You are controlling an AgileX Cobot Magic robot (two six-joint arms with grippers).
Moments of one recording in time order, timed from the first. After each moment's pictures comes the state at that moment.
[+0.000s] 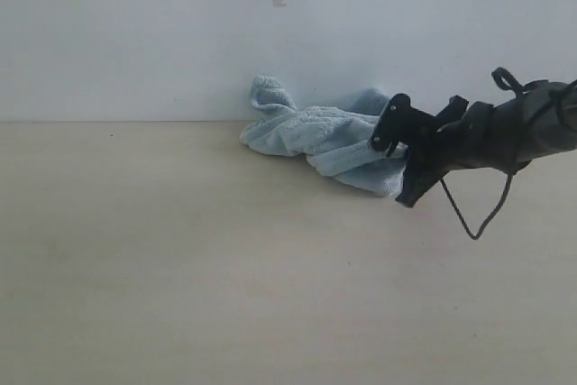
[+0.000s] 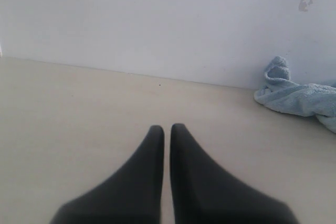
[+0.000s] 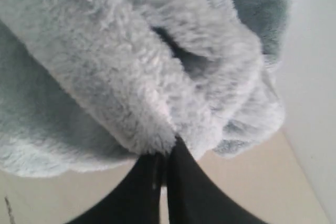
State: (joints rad) left arm 0.10 0.00 0.00 -0.15 0.18 0.00; right arm 0.21 2.18 -1.33 0.49 -0.09 -1.37
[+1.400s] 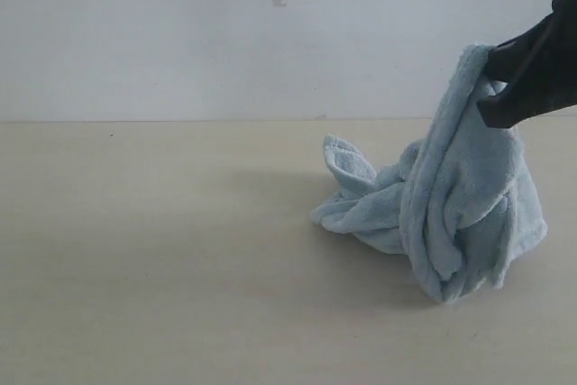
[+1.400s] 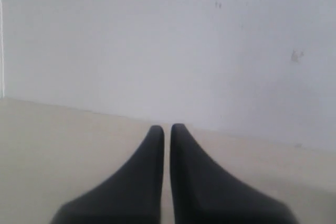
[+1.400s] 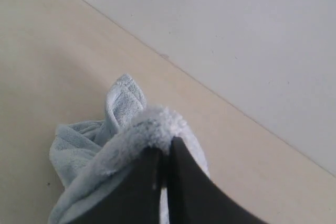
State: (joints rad) left arm 0.10 0.00 0.00 -0.11 0.02 -0.07; right arm 0.21 1.16 -0.89 0.49 0.33 -0.89
